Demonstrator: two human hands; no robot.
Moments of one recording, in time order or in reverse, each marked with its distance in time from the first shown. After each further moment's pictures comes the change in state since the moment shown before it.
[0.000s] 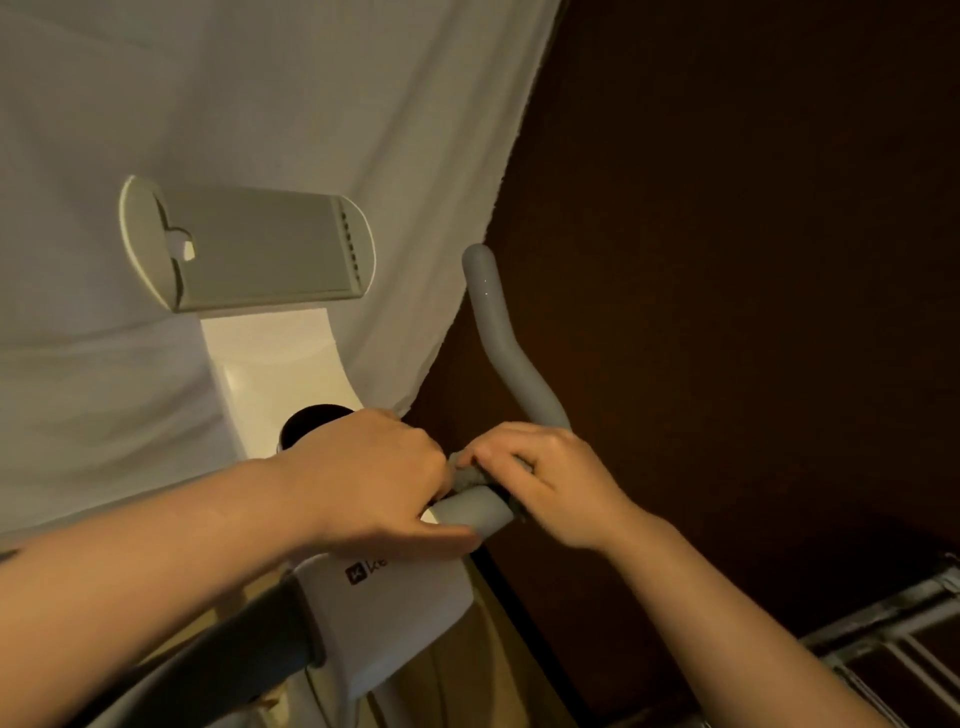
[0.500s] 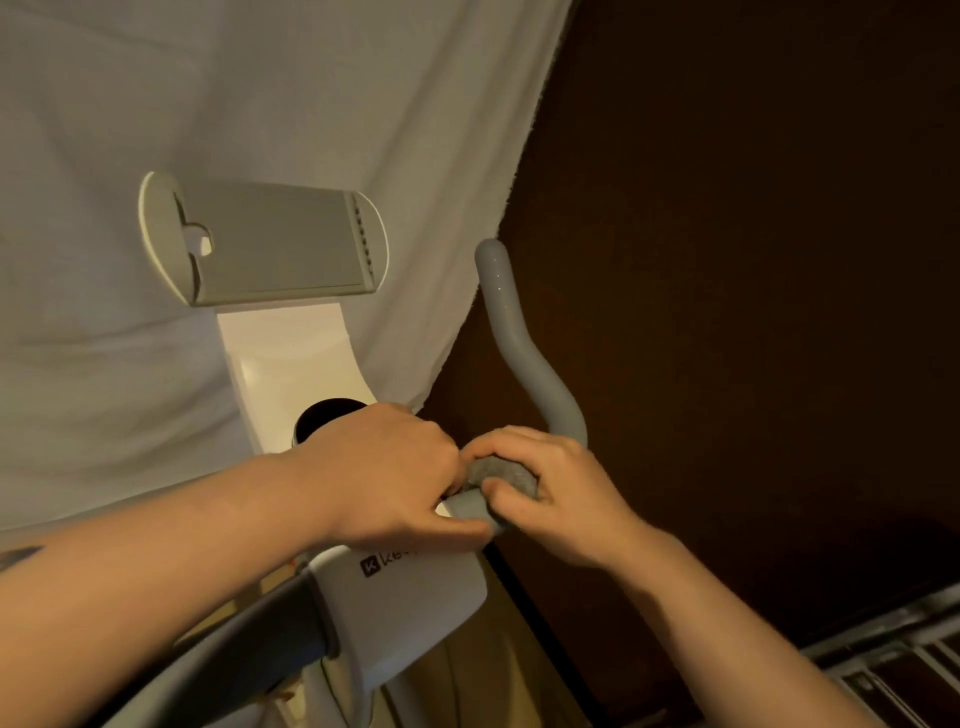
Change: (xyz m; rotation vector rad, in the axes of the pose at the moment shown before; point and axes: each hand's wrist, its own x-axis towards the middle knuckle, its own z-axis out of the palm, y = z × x) left_hand -0.001 0.001 0.000 -0.050 0.027 -0.016; right_hand -0.005 -0.013 0.008 -0.033 -0.033 -0.039
